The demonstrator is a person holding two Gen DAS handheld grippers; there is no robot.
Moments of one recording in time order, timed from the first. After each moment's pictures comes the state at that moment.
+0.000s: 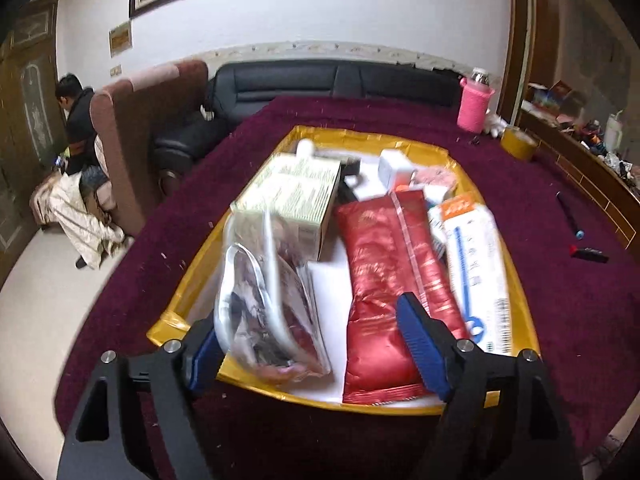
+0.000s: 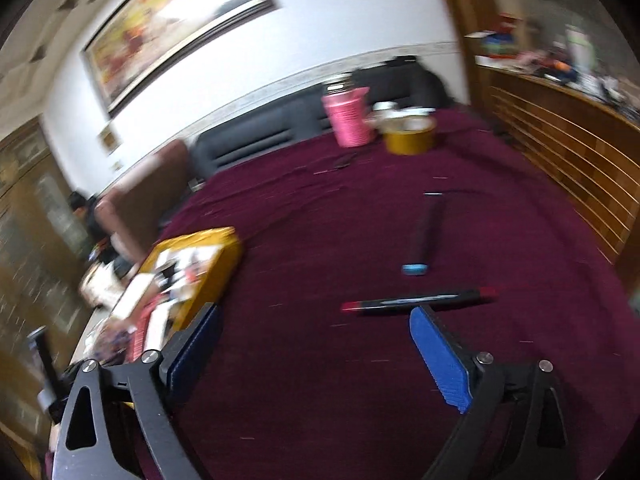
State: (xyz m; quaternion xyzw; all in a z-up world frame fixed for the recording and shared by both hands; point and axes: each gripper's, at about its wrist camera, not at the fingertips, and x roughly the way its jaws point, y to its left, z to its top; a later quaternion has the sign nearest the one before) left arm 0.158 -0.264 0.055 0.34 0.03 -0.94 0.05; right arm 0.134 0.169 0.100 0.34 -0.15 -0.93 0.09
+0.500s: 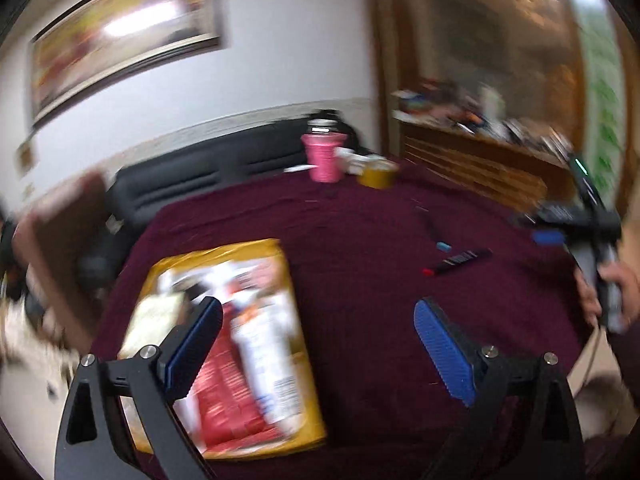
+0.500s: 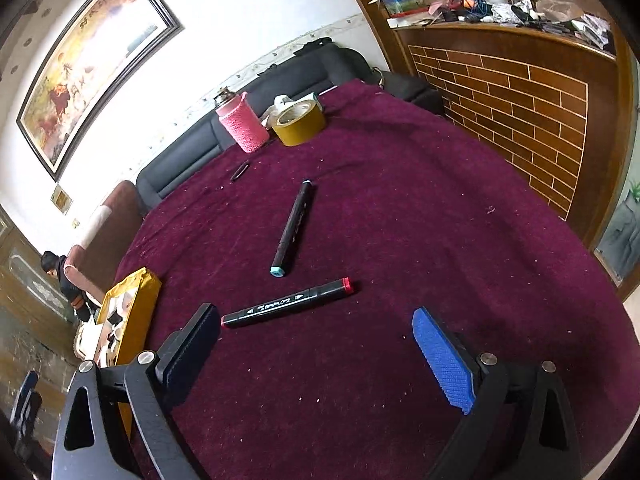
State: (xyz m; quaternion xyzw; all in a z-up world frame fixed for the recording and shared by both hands) left arm 0.178 -0.108 0.135 0.25 -0.12 -0.95 -0.15; right arm 0.112 0.256 0.062 0.37 -0.23 -0.90 0.03
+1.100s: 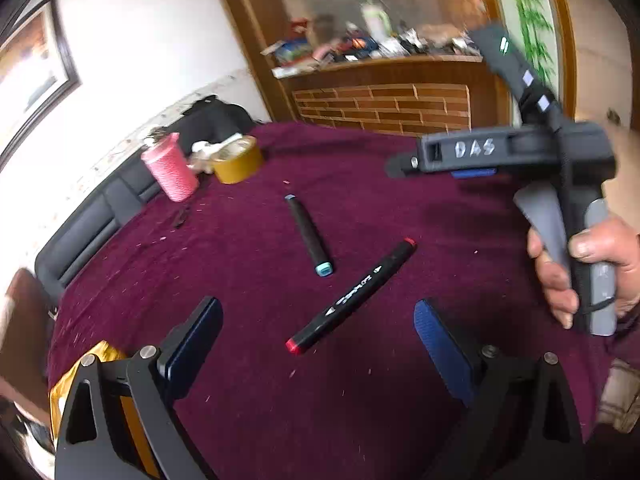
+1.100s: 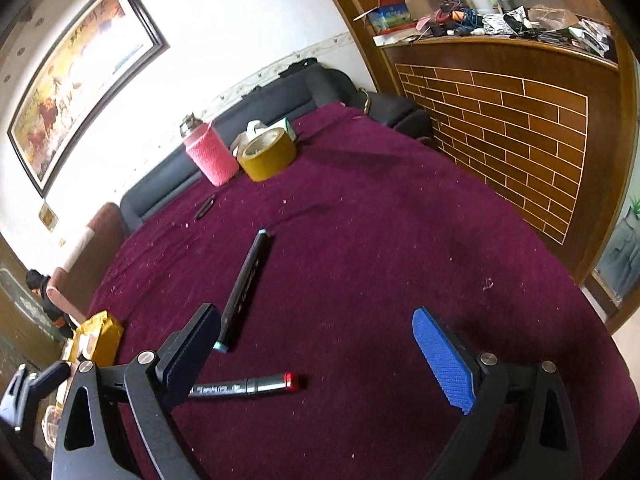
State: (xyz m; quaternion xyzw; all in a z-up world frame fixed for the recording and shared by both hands) left arm 0.080 0.103 0.066 0.29 -0.27 -0.88 -0.28; right arm 0.057 0.300 0.040 0.32 -0.24 -0.92 0.01
